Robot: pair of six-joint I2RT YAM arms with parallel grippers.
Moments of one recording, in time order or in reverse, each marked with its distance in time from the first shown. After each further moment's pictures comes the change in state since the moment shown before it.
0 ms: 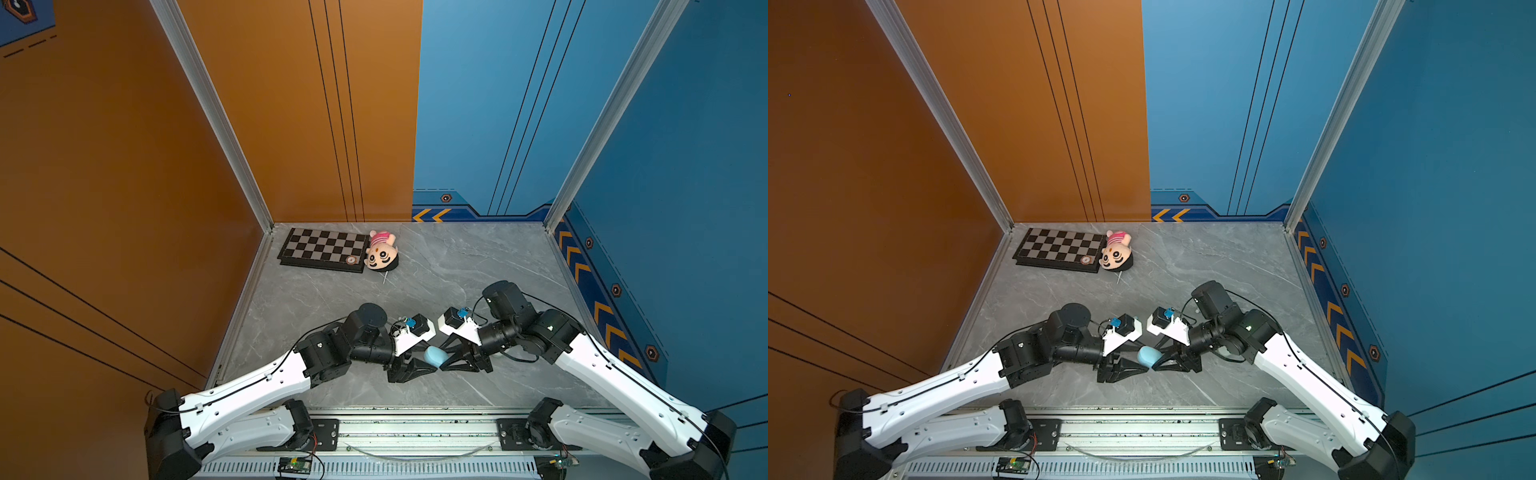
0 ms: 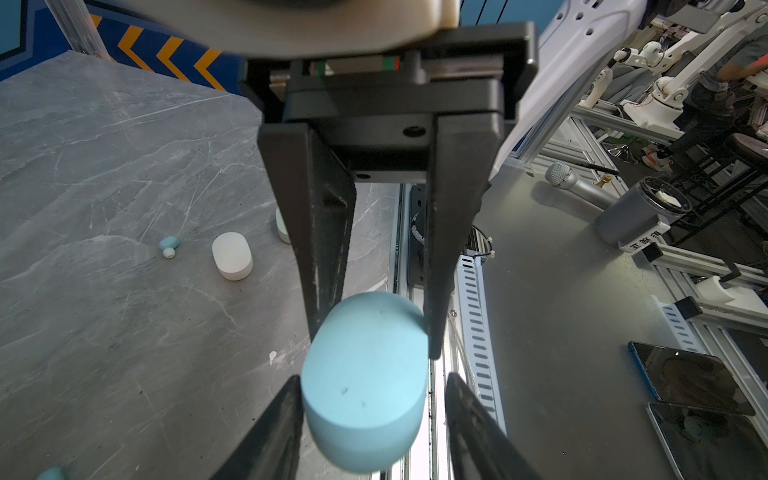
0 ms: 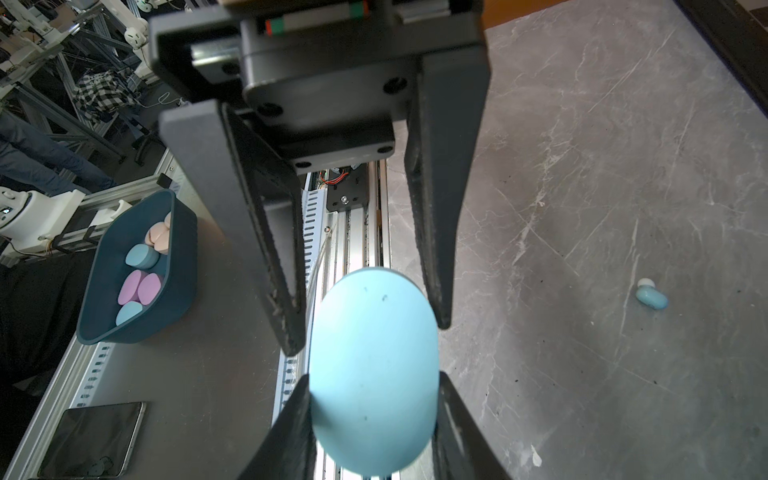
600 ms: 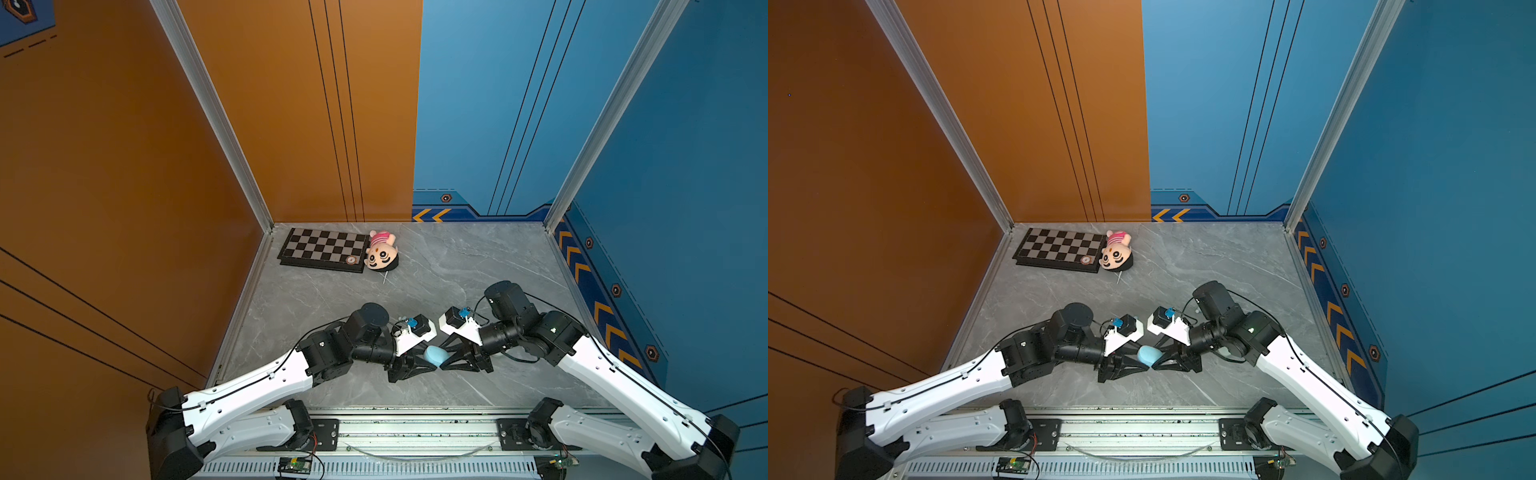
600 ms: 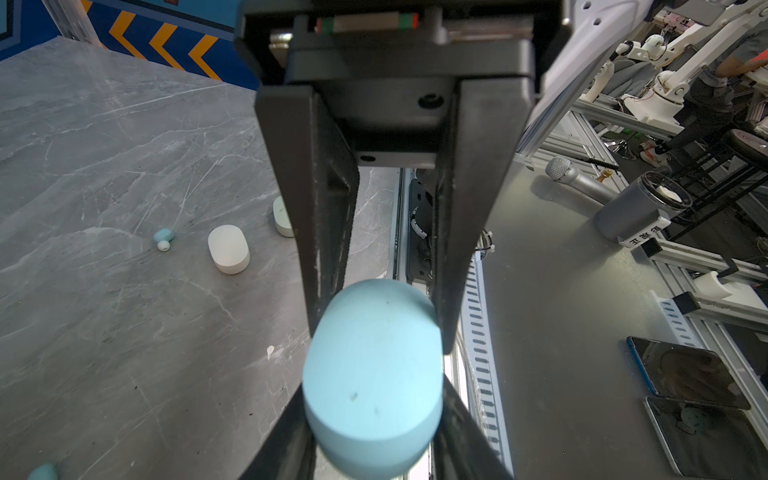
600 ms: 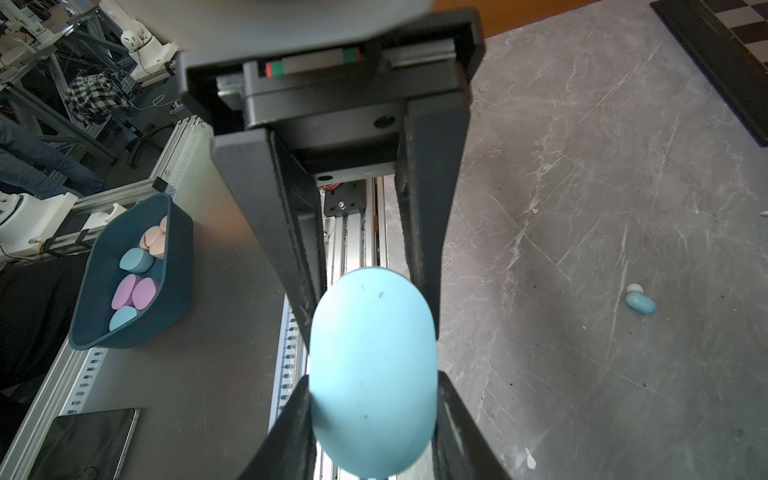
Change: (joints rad) left arm 0.000 0.013 0.003 -0.009 0.006 0.003; right arm 0.006 -0.021 -0.006 0.020 0.015 0.023
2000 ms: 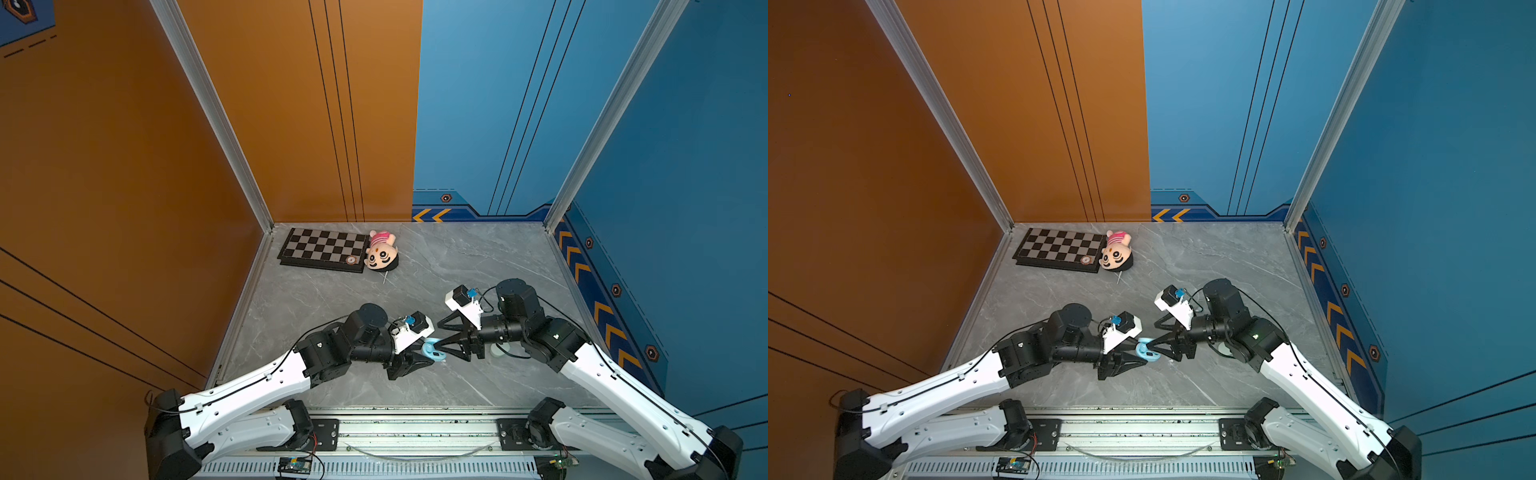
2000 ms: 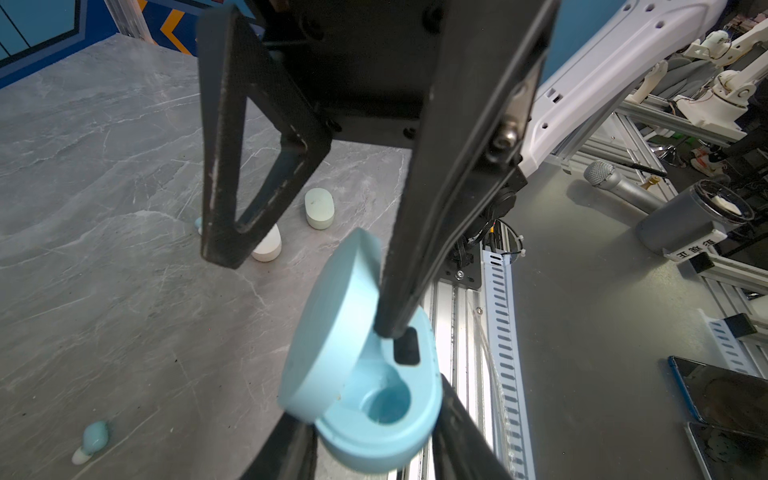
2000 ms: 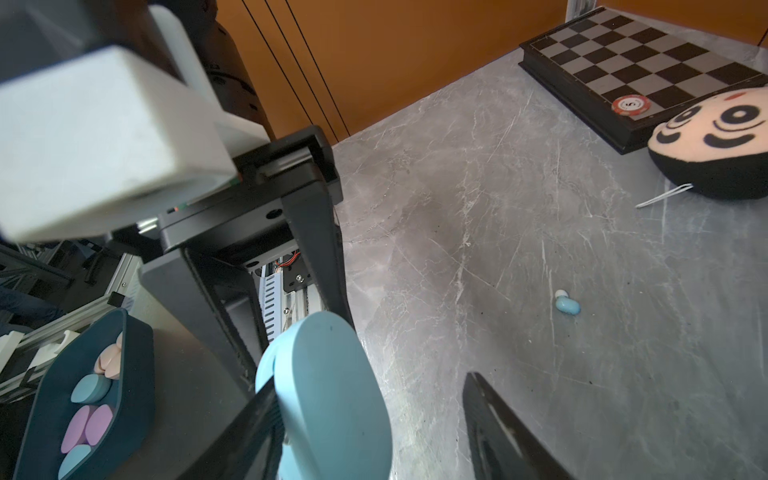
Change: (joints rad) left arm 0.000 -0.019 0.001 -0.023 -0.093 -0.011; right arm -0.056 -0.052 -0.095 0.317 0.082 0.333
